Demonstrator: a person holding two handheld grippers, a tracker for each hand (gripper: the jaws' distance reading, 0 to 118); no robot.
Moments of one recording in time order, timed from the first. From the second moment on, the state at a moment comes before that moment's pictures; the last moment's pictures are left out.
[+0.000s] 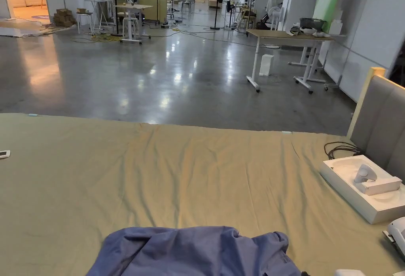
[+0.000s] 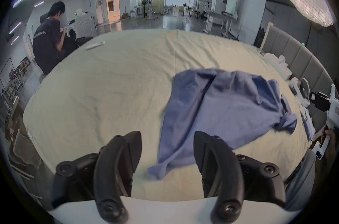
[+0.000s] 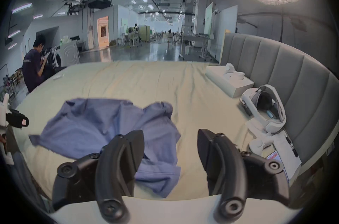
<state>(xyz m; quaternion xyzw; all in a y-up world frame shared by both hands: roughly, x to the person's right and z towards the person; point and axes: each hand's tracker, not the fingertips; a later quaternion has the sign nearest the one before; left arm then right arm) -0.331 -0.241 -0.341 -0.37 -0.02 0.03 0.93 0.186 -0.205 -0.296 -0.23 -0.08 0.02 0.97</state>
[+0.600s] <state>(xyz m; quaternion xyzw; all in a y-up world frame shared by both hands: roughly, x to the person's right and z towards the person) -0.249 -0.156 -0.359 -0.20 -0.02 0.01 0.98 0.125 -0.139 -0.321 -0.11 -0.05 0.01 0.99</state>
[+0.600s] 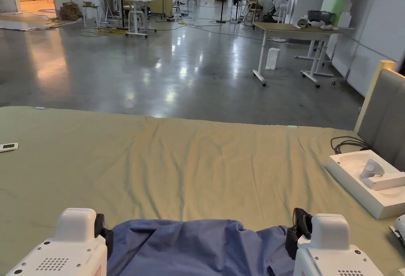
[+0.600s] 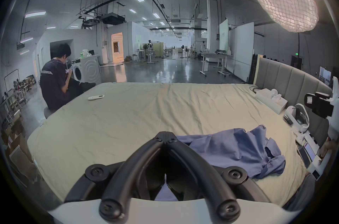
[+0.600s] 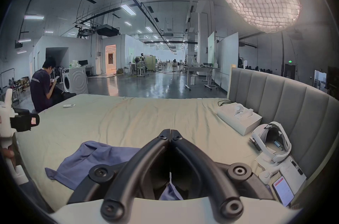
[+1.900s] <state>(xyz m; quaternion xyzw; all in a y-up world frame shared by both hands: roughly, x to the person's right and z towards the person) -0.246 -0.320 -0.616 -0.52 -0.05 -0.06 0.85 0.185 -0.224 -0.385 -0.27 -0.08 0.01 0.96</state>
